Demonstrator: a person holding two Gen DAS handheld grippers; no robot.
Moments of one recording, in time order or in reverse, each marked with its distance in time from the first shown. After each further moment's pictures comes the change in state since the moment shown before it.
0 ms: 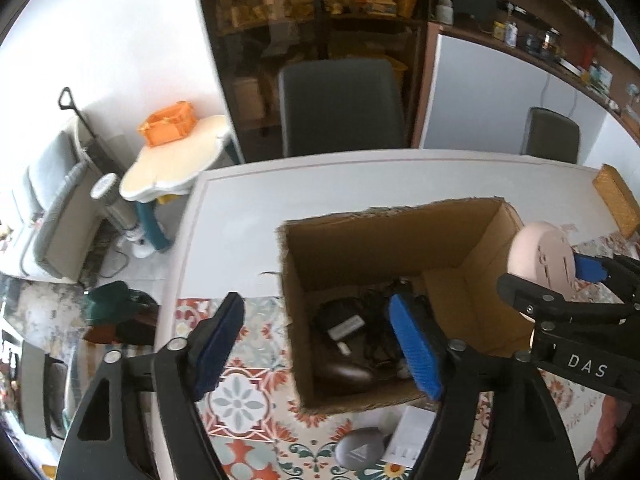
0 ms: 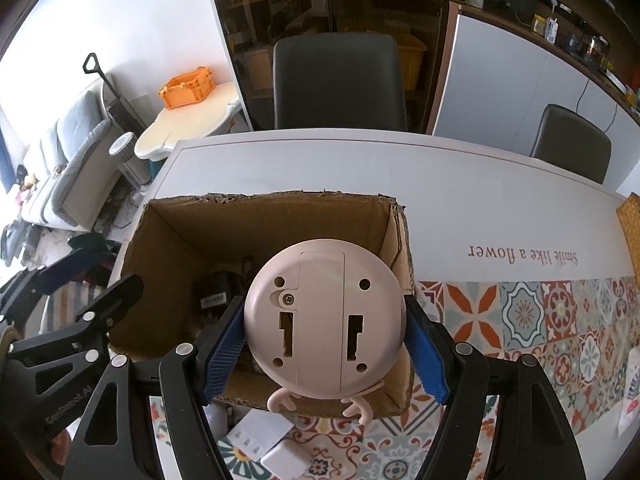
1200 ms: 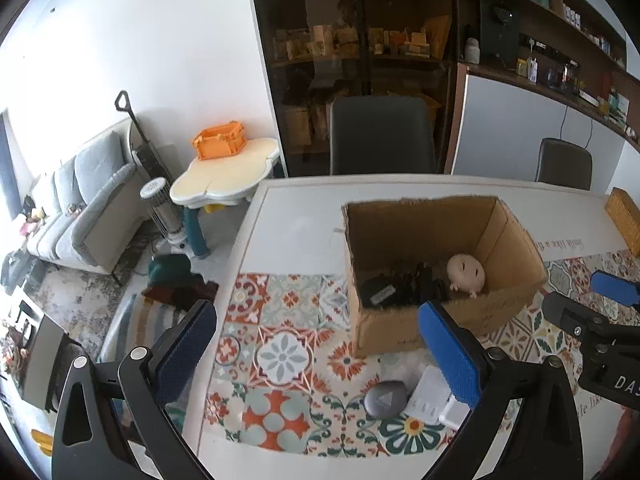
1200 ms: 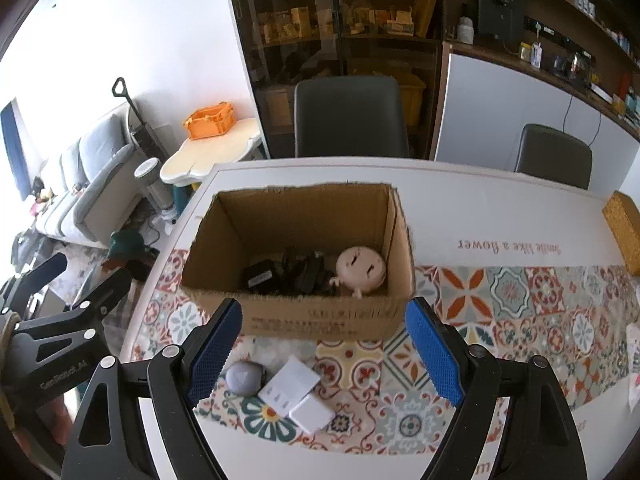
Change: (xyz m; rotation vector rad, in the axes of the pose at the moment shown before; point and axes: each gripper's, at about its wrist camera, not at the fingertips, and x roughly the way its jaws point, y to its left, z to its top) left arm -0.091 0.024 -0.072 -0.082 -0.115 0.102; right arm -0.086 0.017 -0.075 -0.005 -0.158 0.043
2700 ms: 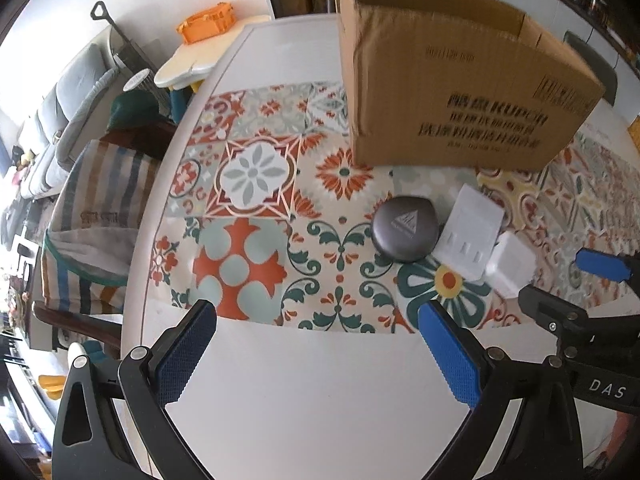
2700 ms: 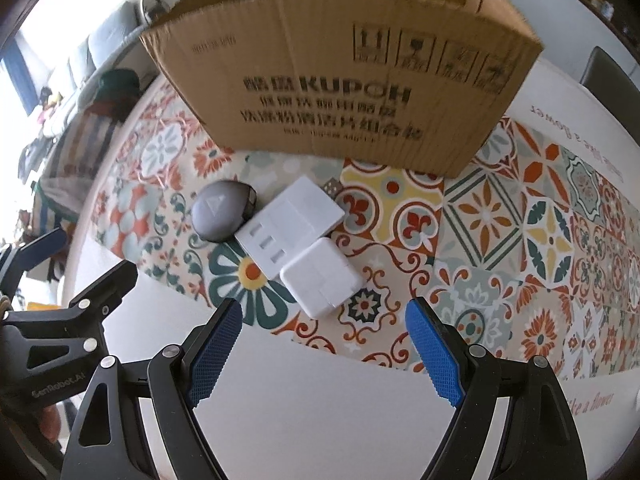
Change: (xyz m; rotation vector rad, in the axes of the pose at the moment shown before) left arm 0.082 -0.017 -0.137 0.007 0.425 0.015; right arm 0.107 0.012 -0.120 -0.141 0.425 0.054
